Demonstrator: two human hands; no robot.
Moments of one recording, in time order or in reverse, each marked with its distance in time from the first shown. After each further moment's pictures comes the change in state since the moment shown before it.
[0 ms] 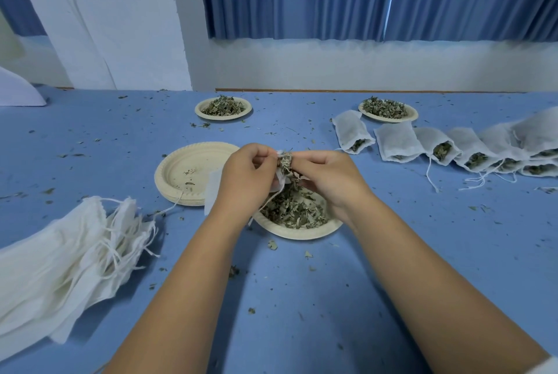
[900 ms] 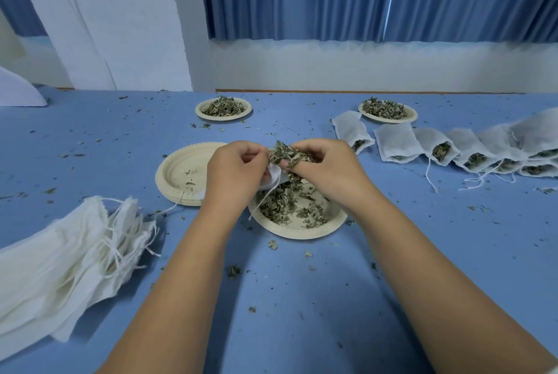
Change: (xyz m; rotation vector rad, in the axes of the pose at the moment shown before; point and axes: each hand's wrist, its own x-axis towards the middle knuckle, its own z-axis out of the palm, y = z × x) left_hand 0.001 0.006 -0.013 0.141 0.109 0.052; right_hand -0.005 -0.015 -0.004 -0.392 -0.014 -0.305
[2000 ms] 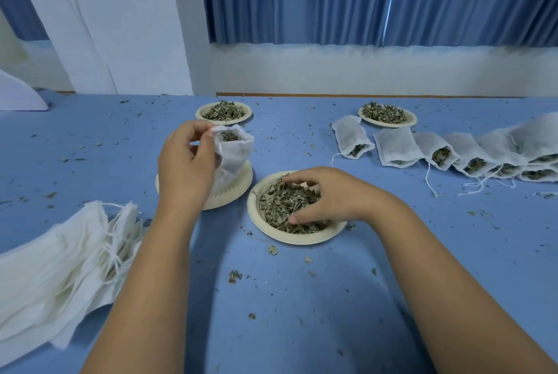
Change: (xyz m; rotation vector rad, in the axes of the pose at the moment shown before) left_hand 0.013 -0.006 -0.042 -0.056 0.256 0.178; right_hand 0.001 0.015 -0.021 -0.552 -0.496 0.071
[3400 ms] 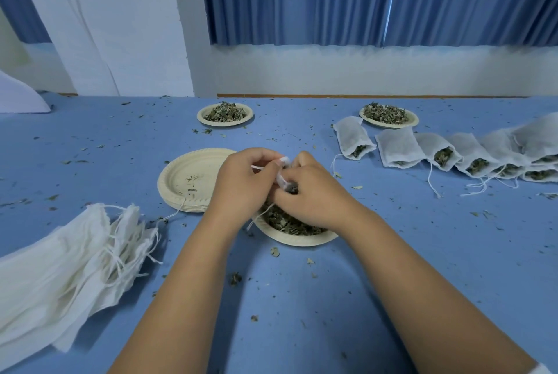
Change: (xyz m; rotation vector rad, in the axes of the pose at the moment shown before) left_hand -0.025 0.008 0.040 -0.081 -0.394 -0.176; right_hand 0.015 -0.023 0.030 0.015 0.303 -0.143
